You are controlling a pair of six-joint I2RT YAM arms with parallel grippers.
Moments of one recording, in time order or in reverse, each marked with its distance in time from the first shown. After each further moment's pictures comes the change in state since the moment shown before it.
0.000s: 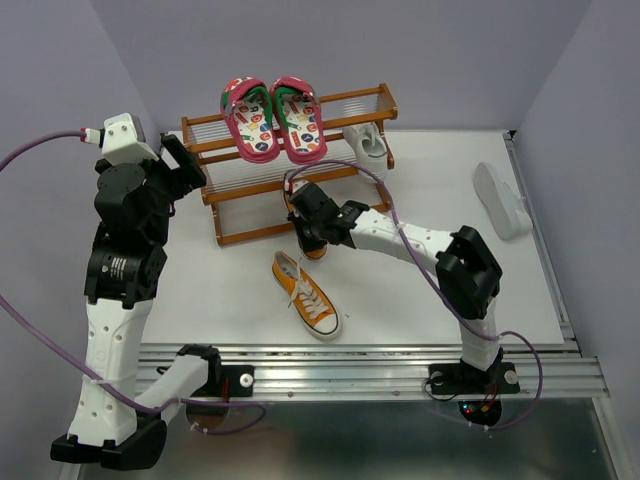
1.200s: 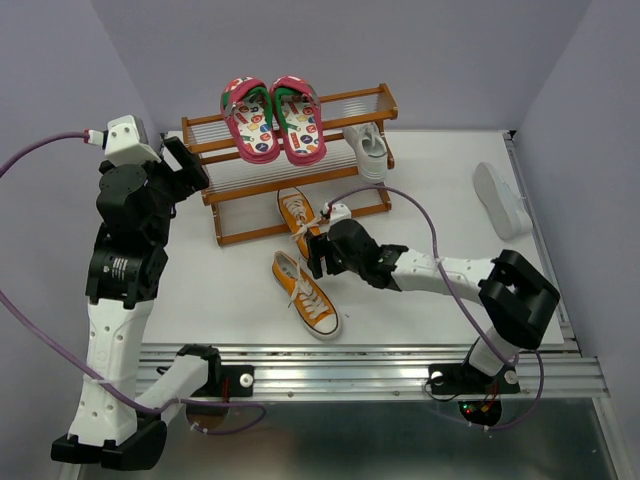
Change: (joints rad) left arm 0.000 -0.006 -0.014 0.001 0.033 -0.021; right arm 0.023 -0.321 -0.592 0.498 0.067 0.097
